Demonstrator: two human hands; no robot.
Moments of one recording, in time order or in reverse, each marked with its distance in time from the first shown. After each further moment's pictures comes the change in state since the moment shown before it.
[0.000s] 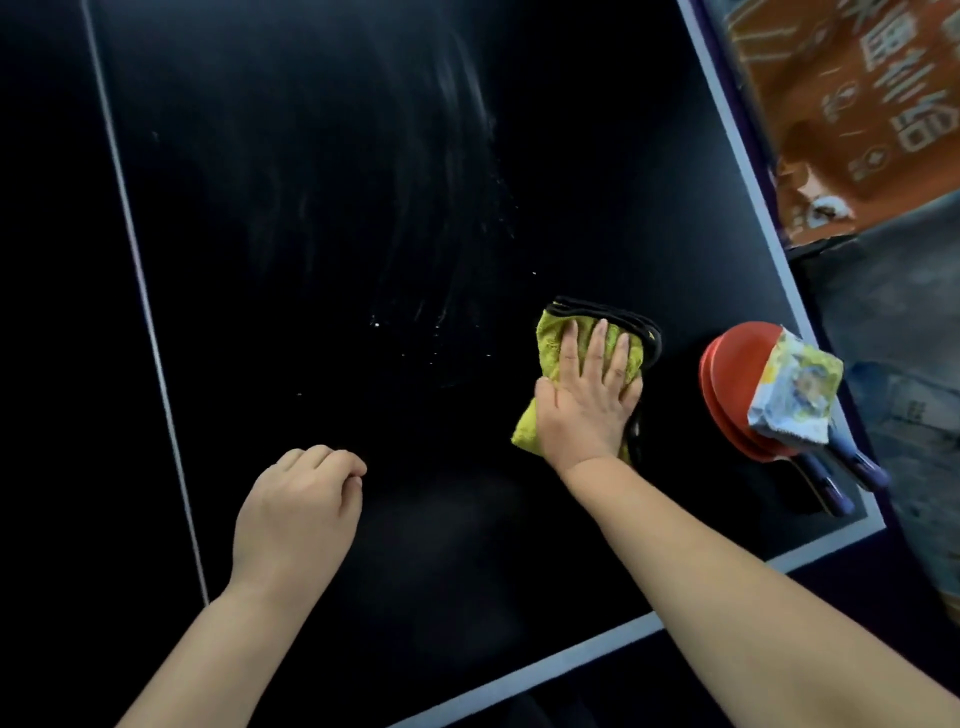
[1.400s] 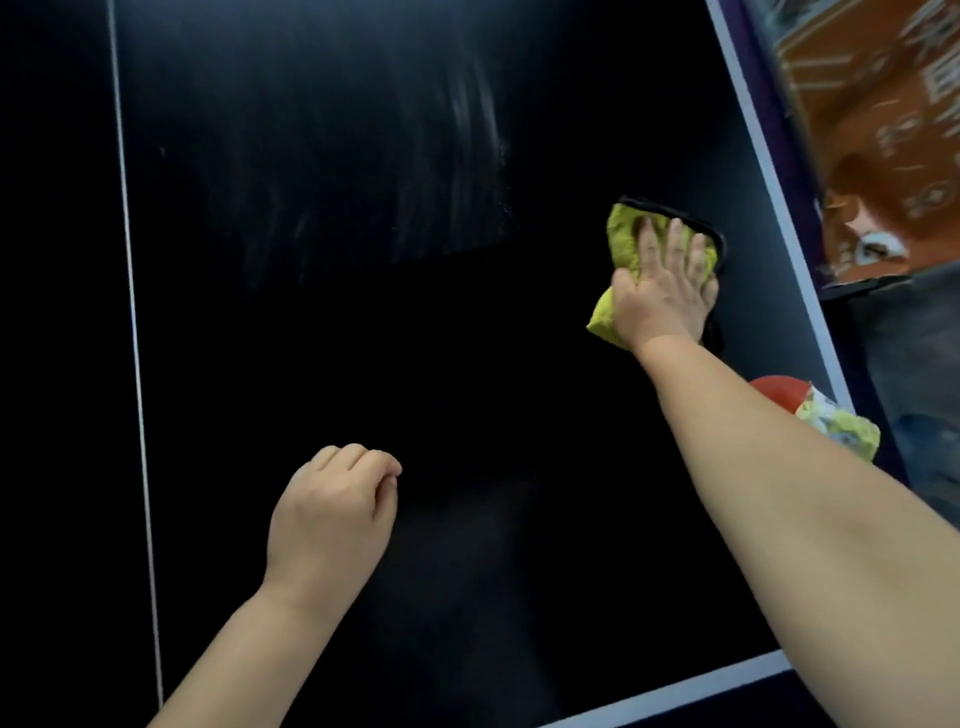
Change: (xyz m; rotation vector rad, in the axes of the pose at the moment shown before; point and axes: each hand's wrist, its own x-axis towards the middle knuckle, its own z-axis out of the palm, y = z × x) left_hand 0.036 0.044 0.028 0.006 0.032 -0.039; right_hand 0.168 0.038 -0.068 0.109 0.051 -0.003
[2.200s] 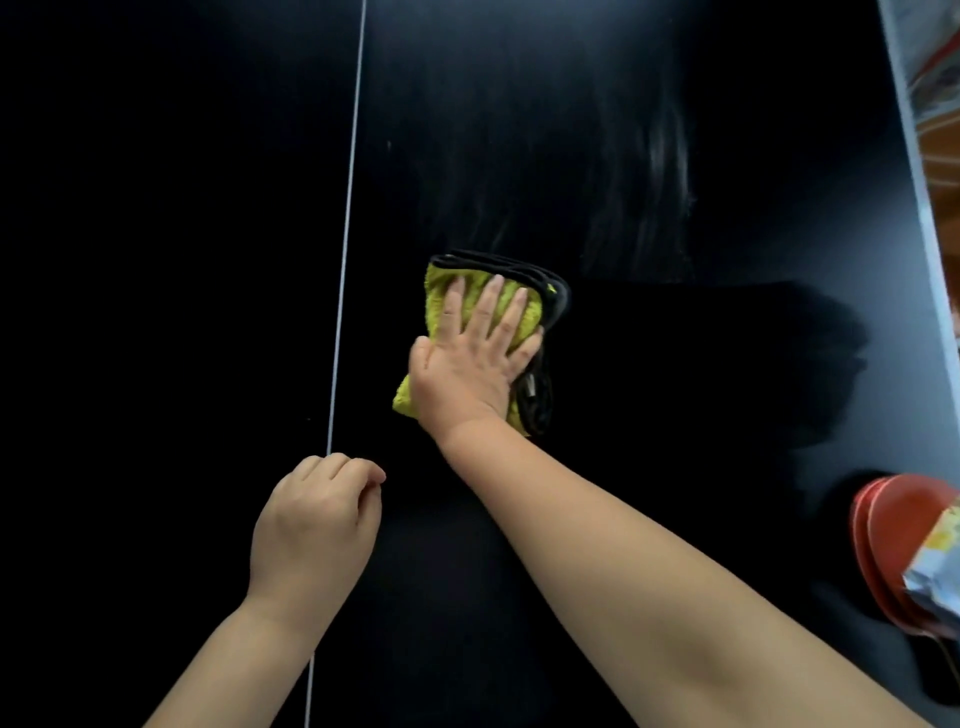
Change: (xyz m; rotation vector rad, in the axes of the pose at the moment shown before) left_hand -0.047 -0.134 -0.063 0.038 0.066 -0.223; right_hand -0.181 -0.304 0.107 -0.054 -0.109 -0.392
